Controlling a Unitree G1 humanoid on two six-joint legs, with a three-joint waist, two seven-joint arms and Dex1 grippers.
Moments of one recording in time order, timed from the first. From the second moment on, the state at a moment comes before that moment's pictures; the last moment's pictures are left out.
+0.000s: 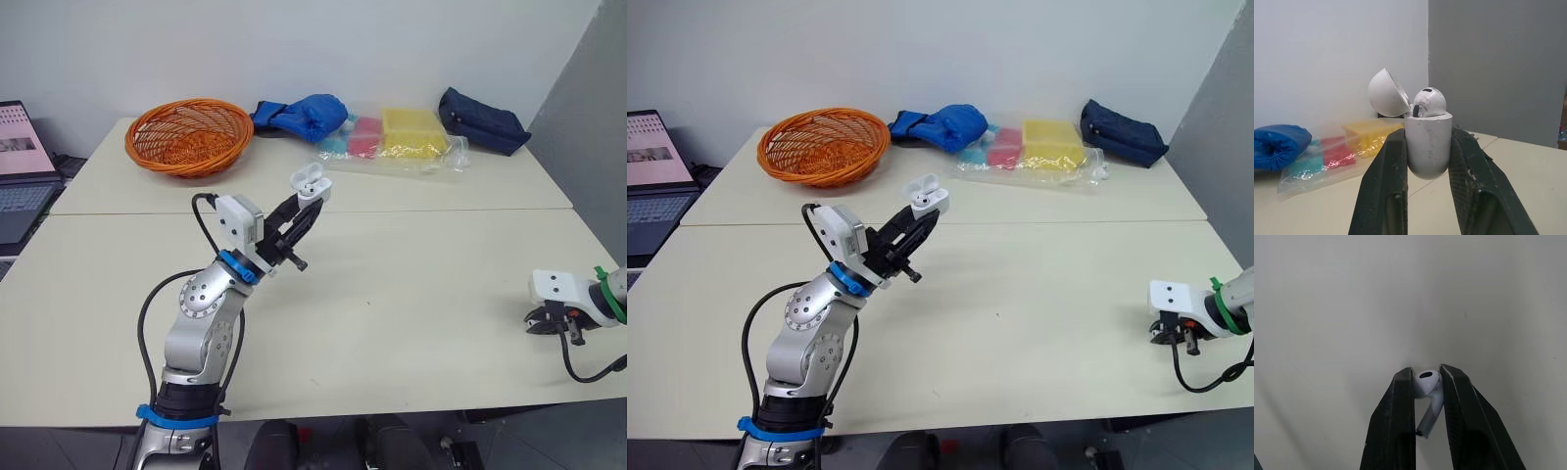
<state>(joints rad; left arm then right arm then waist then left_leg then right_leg) -0.33 0.24 0.03 -0.23 -0.40 0.12 -0.60 -0.42 -1.16 0.23 0.44 -0.07 0.04 1.42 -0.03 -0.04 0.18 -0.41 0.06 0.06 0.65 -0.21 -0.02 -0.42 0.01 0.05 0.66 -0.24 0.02</state>
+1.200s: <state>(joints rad) -0.31 0.21 0.01 -0.23 -0.40 0.13 -0.59 -0.45 -1.14 0.22 0.34 -0.07 0.45 1.44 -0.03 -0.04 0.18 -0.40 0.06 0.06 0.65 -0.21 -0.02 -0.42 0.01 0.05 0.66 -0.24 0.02</state>
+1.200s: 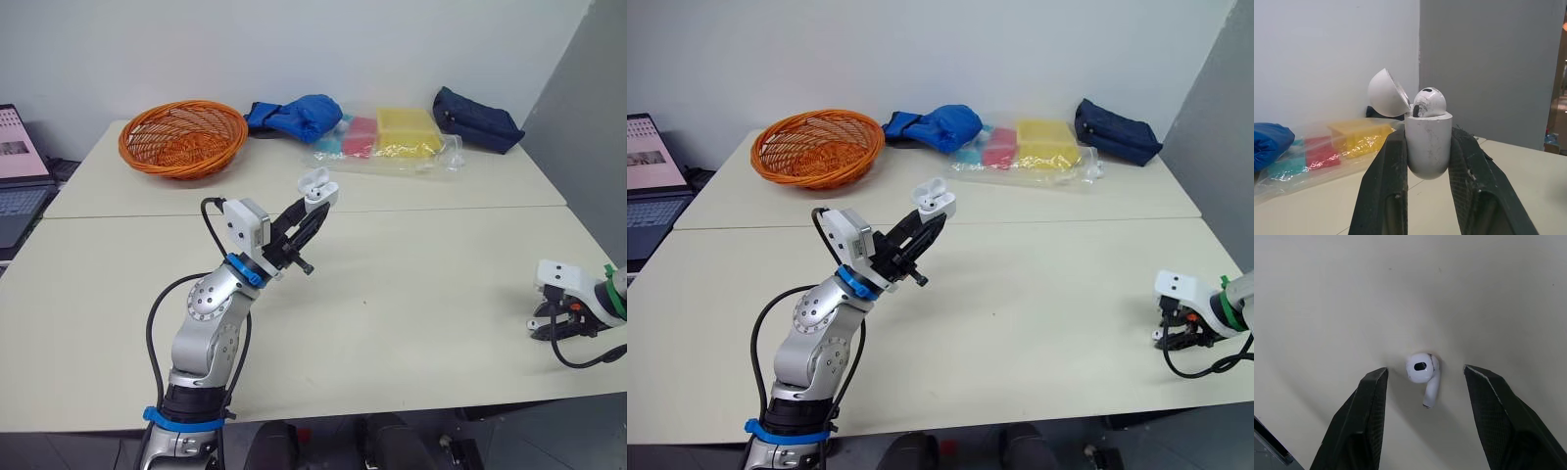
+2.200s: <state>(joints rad) -0.31 0.22 0.01 -0.24 -0.40 0.13 -0.58 -0.46 -1.12 0.22 0.31 -0.10 0.49 1.44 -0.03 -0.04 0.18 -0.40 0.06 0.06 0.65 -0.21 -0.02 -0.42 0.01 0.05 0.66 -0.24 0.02</state>
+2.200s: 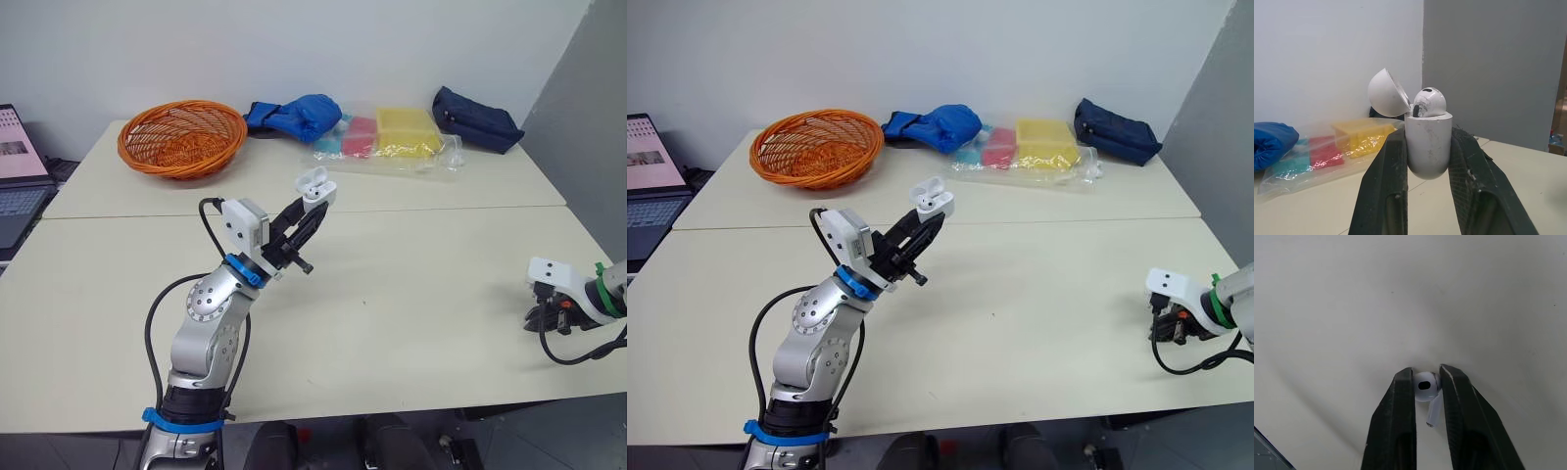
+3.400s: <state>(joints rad) -0.43 0.18 0.00 -0.10 -0.39 0.04 -0.62 -0.80 -0.21 -0.09 -0.25 0.49 0.74 0.59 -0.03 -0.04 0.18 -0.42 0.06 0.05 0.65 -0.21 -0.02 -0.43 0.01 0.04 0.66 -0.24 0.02</state>
